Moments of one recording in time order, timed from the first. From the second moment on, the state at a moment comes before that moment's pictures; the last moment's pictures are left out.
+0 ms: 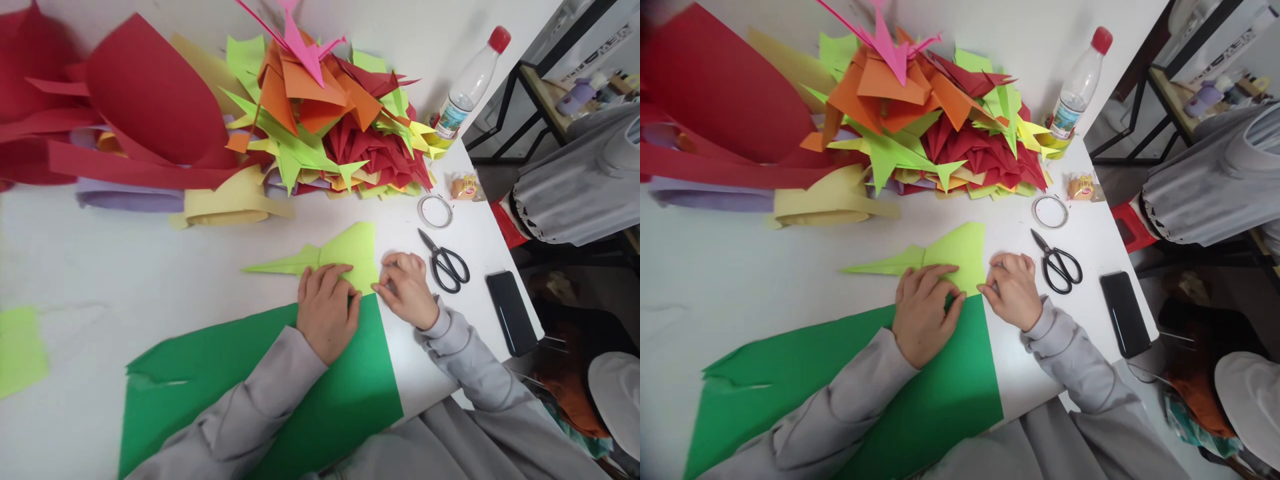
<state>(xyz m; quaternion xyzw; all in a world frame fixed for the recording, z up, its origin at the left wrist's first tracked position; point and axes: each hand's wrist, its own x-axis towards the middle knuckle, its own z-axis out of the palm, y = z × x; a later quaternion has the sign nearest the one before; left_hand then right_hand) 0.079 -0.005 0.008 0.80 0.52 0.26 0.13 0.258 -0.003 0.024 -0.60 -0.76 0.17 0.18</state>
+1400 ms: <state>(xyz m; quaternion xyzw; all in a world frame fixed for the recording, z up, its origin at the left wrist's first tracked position) 0.076 -0.007 0.006 0.80 0.52 0.25 0.16 0.255 0.001 0.023 -0.63 -0.73 0.18 0.19</state>
